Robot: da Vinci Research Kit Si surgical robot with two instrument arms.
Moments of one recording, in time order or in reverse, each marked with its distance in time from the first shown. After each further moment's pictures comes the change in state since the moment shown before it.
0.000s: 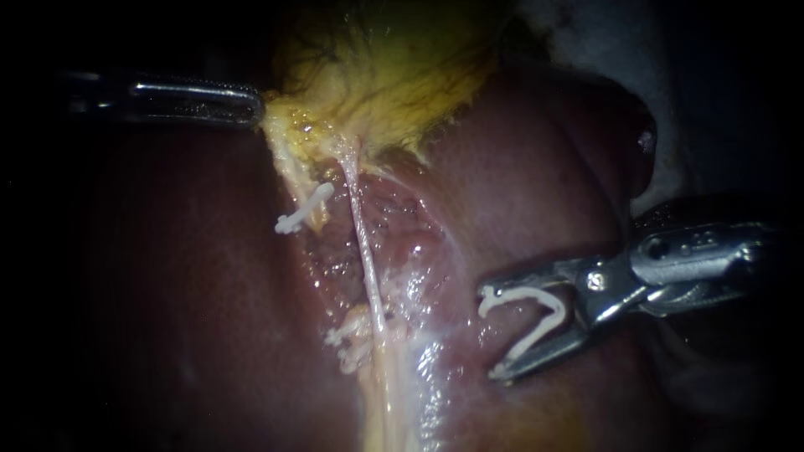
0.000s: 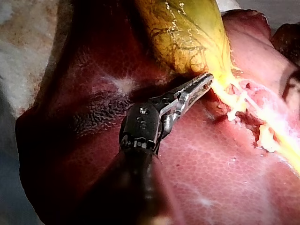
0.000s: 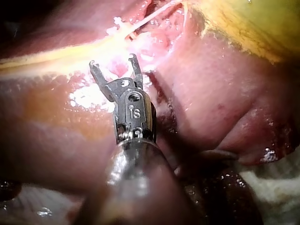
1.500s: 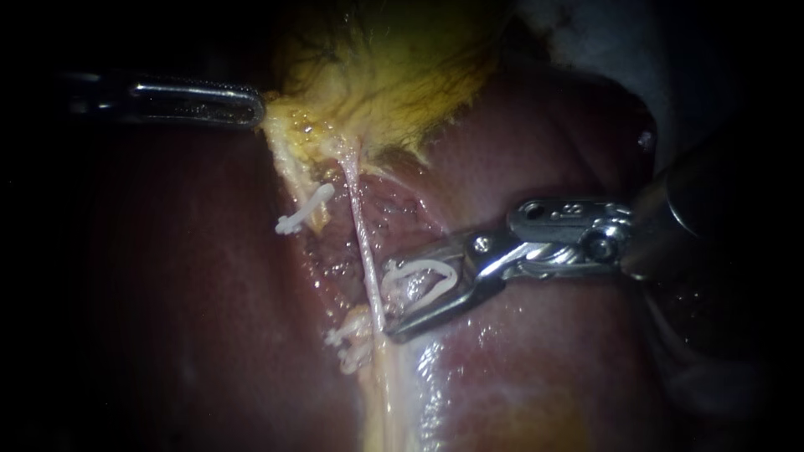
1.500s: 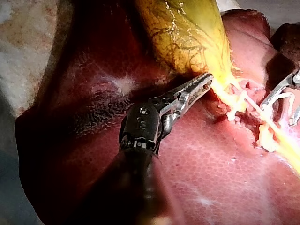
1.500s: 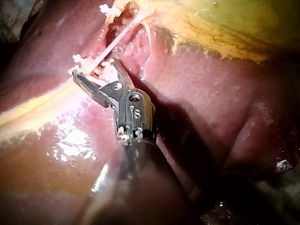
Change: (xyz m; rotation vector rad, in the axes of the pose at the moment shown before) right arm -0.002 0.008 0.010 0.078 0.071 0.153; left arm 0.000 0.000 0.000 -0.001 0.000 0.000
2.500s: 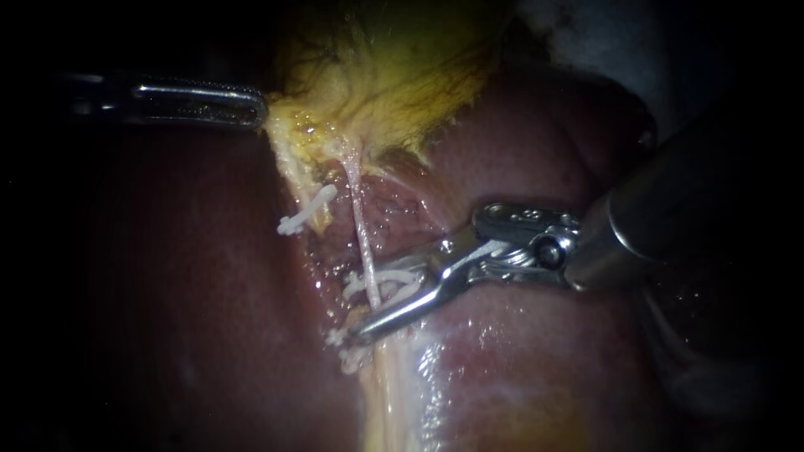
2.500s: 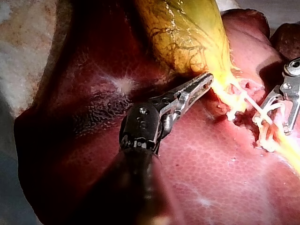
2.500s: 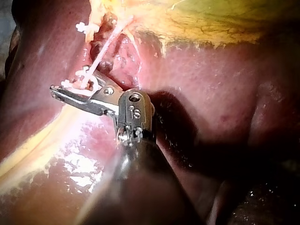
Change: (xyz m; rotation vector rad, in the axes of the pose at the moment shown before) right arm 0.000 0.001 0.004 0.220 0.185 0.128; left arm 0.000 0.000 0.000 -0.002 -0.001 0.001
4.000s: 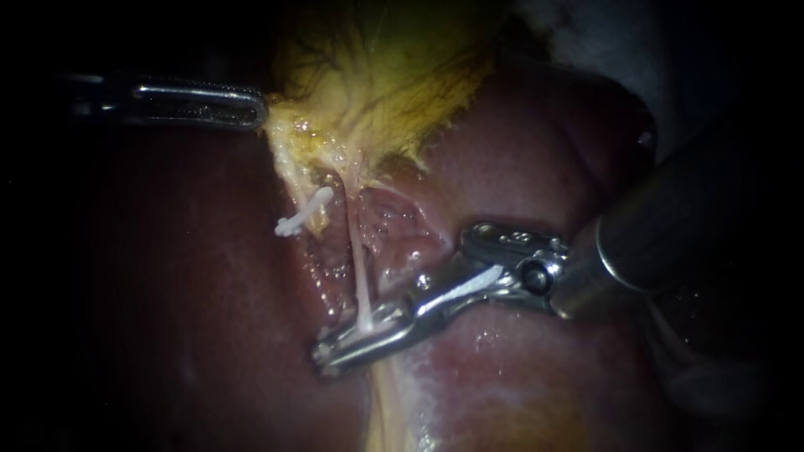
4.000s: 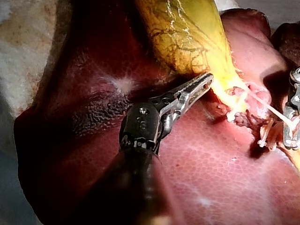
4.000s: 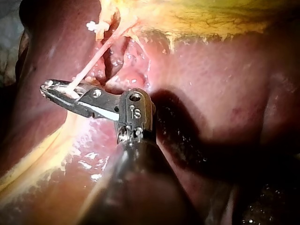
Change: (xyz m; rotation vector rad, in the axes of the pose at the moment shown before) right arm 0.000 -0.002 0.002 0.129 0.020 -0.016; left arm 0.000 0.000 0.000 0.000 0.000 0.000
